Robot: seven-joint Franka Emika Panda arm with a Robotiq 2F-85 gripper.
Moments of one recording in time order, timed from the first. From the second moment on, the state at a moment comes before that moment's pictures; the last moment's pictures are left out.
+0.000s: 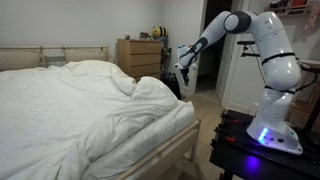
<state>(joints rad) -0.26 0.52 -0.19 -1.83 -0.32 2.33 -0.86</state>
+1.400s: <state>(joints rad) 0.06 0.49 -0.36 -1.95 -0.32 2.94 0.08</state>
